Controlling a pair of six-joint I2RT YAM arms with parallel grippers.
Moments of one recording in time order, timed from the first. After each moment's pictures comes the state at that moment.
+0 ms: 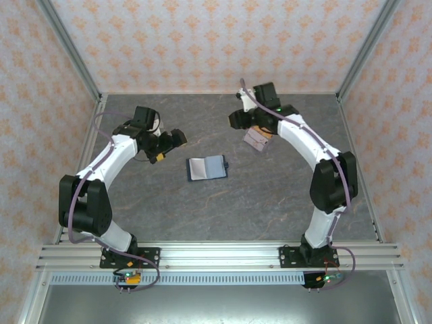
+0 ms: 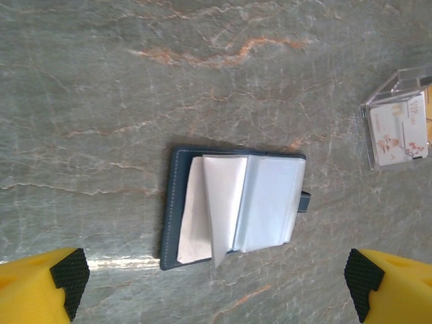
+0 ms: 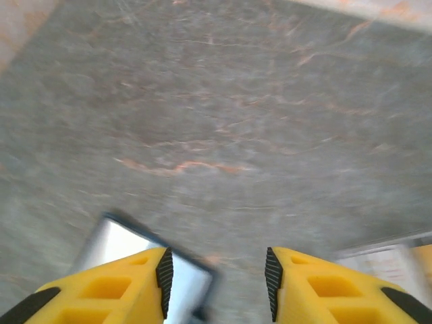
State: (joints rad) left arm -0.13 1.56 1.20 -0.72 0.37 -0.66; right arm 0.40 1.82 1.59 -0.54 -0.34 0.08
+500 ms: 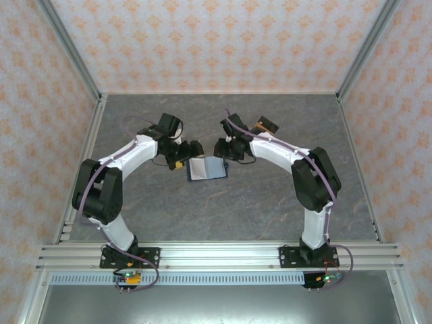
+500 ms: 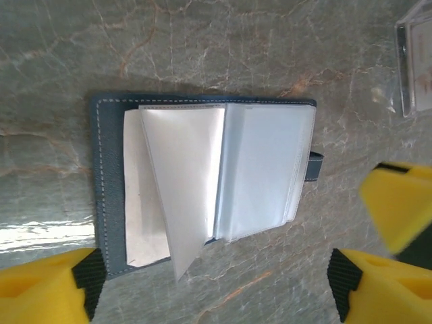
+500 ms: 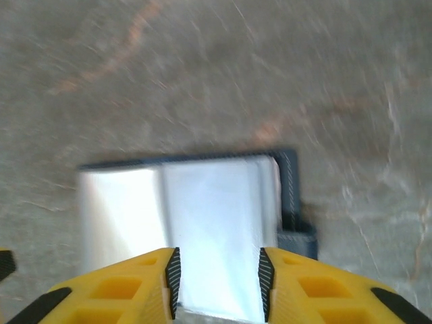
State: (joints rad) left arm -0.29 1.71 1.20 -0.65 0.39 -0.70; right arm 0.62 1.91 1.40 -0.54 -0.15 0.70
